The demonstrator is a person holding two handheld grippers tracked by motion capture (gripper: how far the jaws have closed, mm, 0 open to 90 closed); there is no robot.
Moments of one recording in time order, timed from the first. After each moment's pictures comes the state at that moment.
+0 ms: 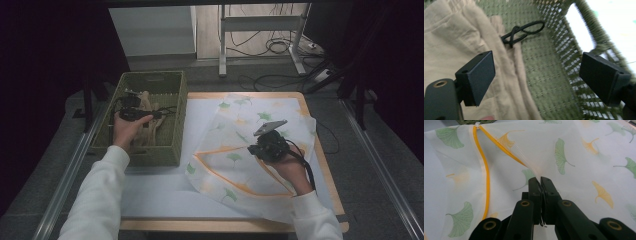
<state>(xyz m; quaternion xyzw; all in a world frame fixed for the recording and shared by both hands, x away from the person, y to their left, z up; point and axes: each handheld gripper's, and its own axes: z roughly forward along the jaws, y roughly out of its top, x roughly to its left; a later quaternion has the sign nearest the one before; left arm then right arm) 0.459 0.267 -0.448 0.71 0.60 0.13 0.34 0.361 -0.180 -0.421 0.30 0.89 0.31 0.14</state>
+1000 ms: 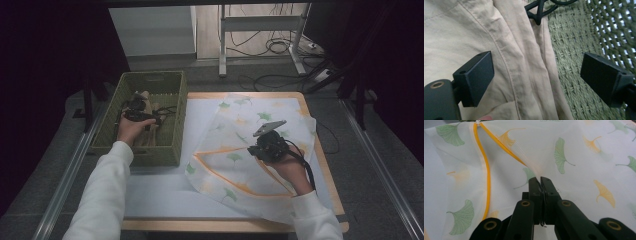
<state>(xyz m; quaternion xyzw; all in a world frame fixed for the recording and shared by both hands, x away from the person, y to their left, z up) 0.492 0.267 -0.485 0.73 0.64 0.10 0.23 0.361 -0.180 -0.422 0.30 0.89 0.31 0.14</state>
